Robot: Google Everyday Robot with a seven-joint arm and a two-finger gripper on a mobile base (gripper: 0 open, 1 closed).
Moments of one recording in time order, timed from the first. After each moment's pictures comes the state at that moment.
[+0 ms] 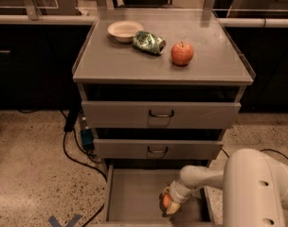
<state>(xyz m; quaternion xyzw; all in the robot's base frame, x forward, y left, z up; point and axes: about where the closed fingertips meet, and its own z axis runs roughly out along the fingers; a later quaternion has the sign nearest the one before) 0.504 -0.122 0.189 -0.73 0.66 0.16 0.13</state>
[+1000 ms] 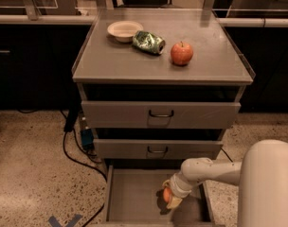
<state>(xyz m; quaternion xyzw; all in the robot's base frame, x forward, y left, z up) 0.503 -0.116 0.274 -0.75 0.63 0.12 0.15</state>
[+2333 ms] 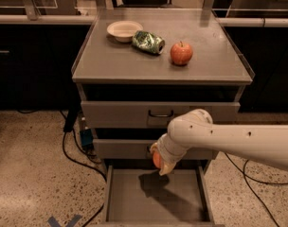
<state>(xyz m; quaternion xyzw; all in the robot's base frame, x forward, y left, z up) 0.533 -0.065 0.533 -0.82 0.54 0.01 0.17</state>
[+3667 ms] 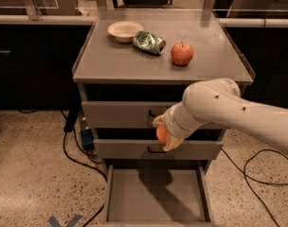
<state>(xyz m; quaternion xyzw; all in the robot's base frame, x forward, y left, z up) 0.550 -0.068 0.682 -0.83 0.51 -0.04 0.23</state>
